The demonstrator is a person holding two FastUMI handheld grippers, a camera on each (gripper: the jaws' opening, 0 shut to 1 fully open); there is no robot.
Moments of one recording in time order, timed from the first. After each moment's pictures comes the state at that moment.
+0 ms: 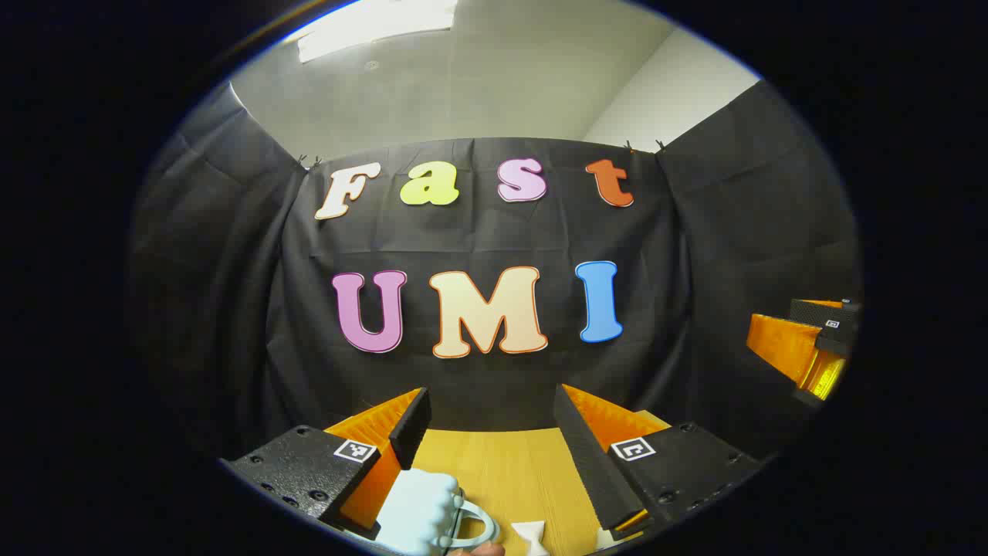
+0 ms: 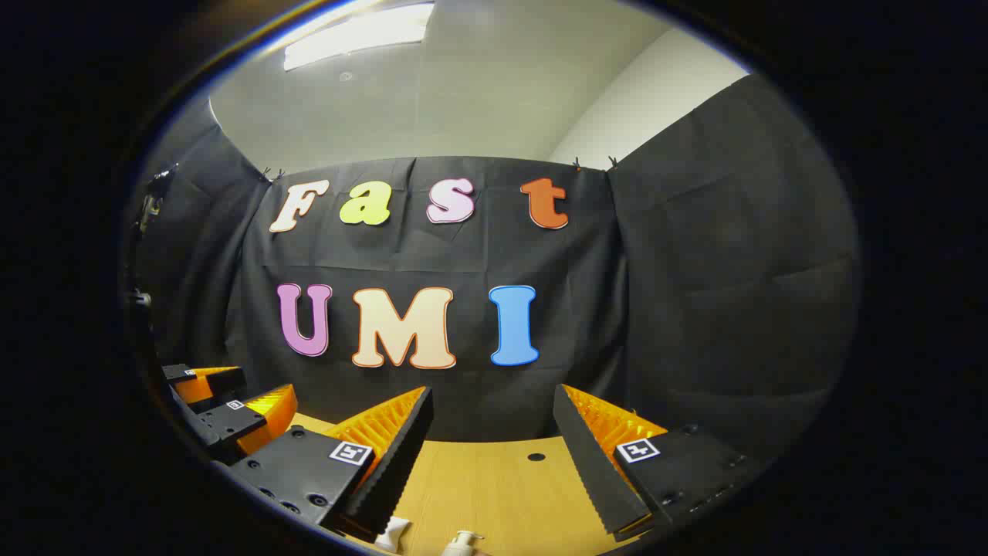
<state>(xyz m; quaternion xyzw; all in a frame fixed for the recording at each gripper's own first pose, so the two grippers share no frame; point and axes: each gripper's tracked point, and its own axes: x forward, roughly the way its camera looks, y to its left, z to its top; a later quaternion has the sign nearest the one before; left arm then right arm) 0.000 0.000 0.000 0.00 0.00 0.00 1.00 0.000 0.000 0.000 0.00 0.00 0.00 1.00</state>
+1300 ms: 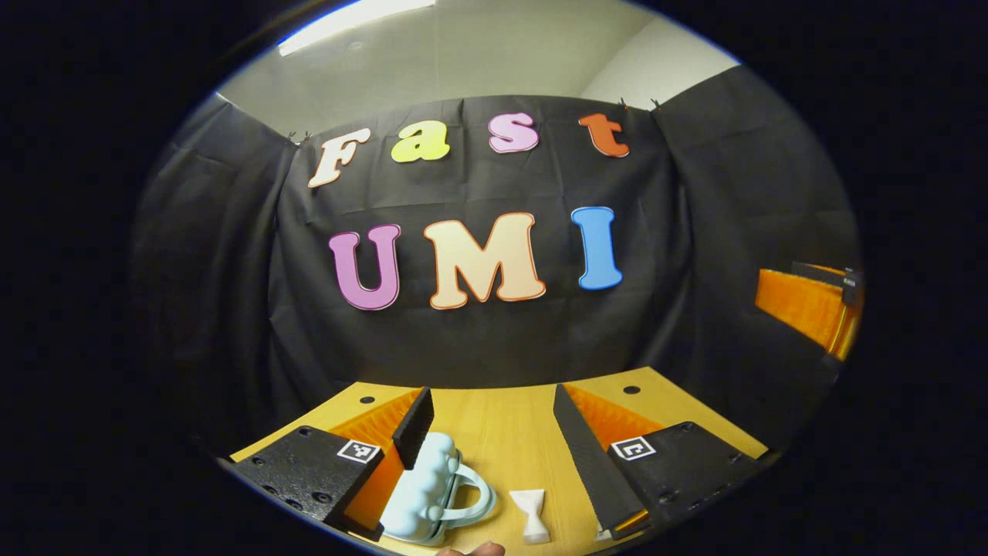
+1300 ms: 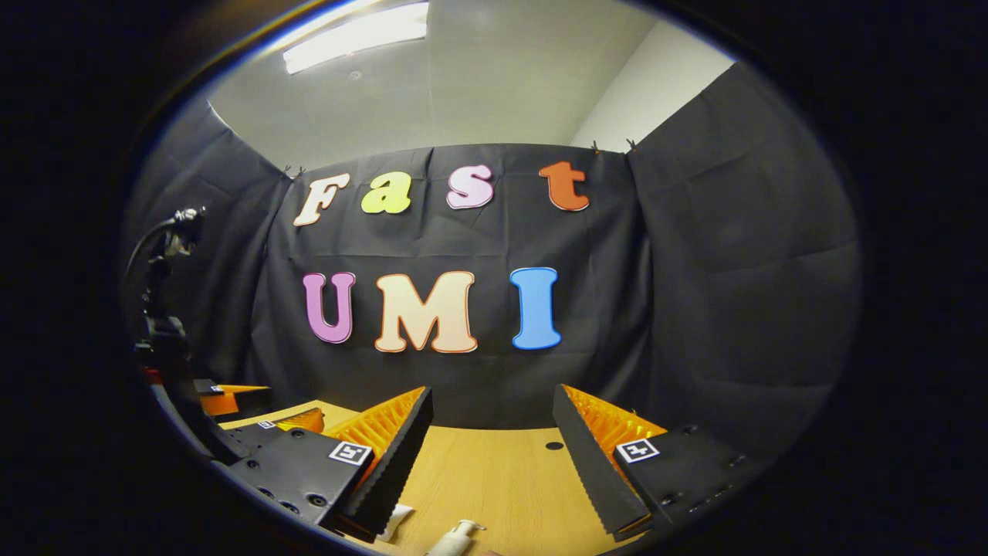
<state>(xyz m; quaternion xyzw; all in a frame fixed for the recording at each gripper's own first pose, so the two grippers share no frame) -0.012 -0.013 -0.080 0.03 0.11 0.02 0.99 0.000 -0.002 -0.040 0.02 0.03 0.08 1.00</state>
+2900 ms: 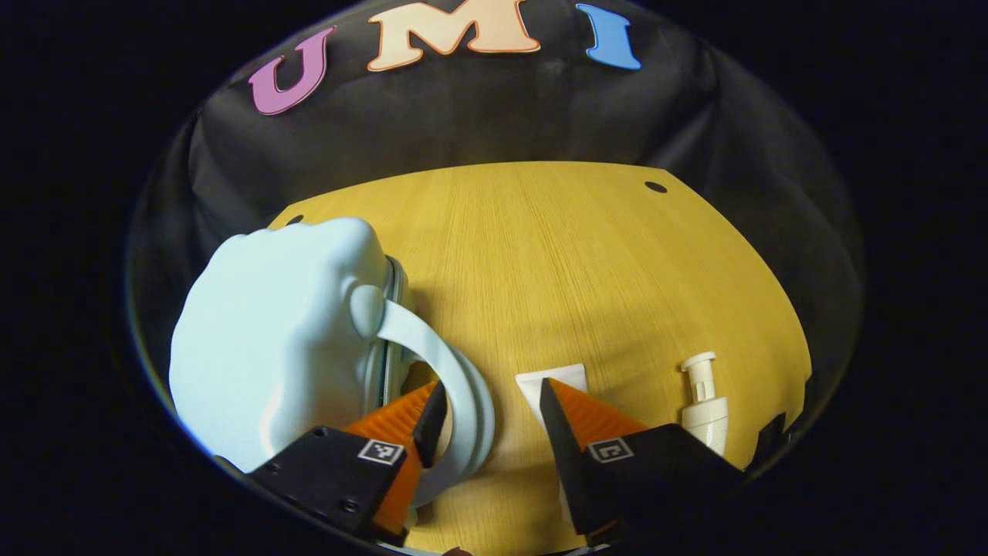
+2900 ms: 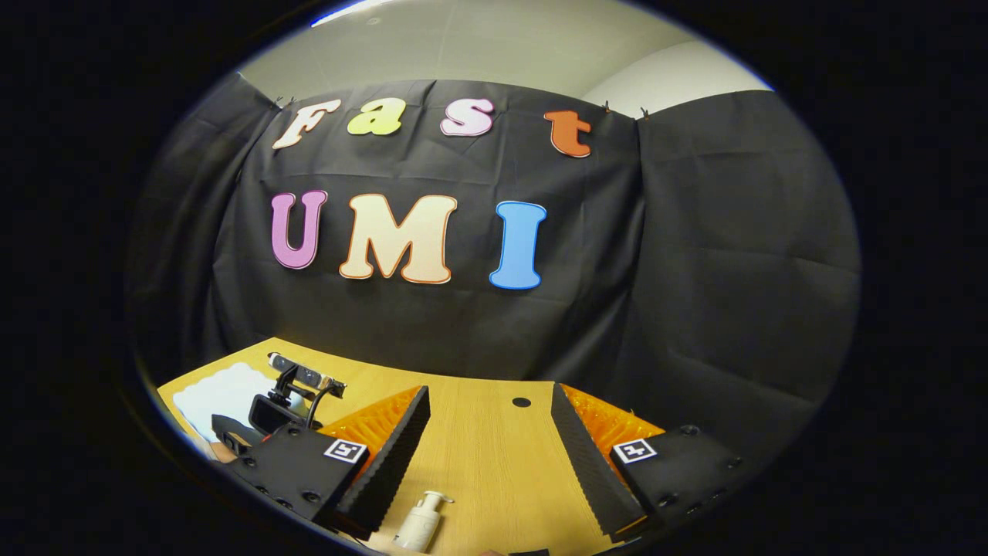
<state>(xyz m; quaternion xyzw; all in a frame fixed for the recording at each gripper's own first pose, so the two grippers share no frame) 0.002 -0.008 -0.370 0.01 0.49 -0.04 0.87 0.026 0.001 -0.112 -0.07 0.14 0.00 0.99</state>
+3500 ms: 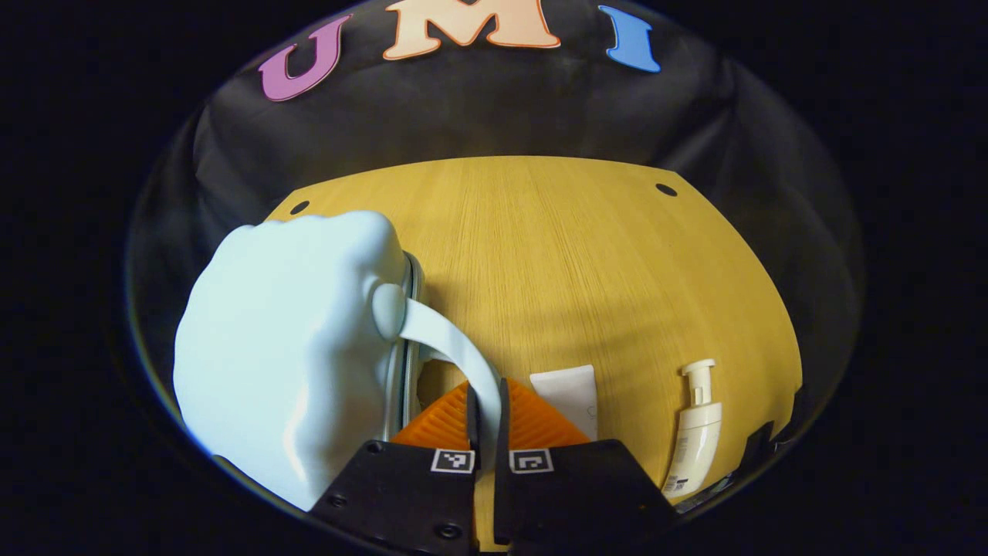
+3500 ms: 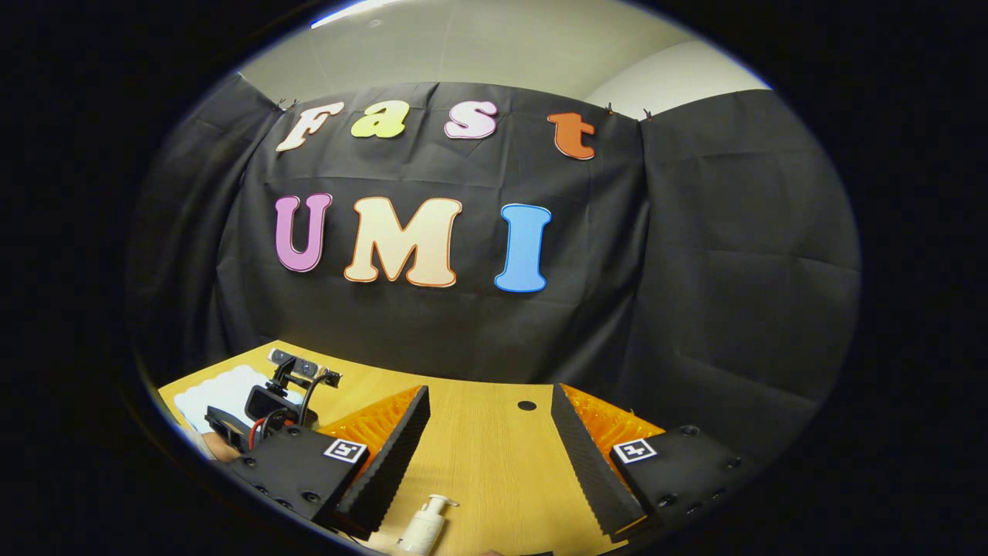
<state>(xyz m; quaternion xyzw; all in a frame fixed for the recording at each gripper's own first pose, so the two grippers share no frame) 0.006 0.002 -0.353 -0.01 0.50 -0.04 0.87 0.028 0.008 -0.114 -0.06 0.14 0.01 0.99</state>
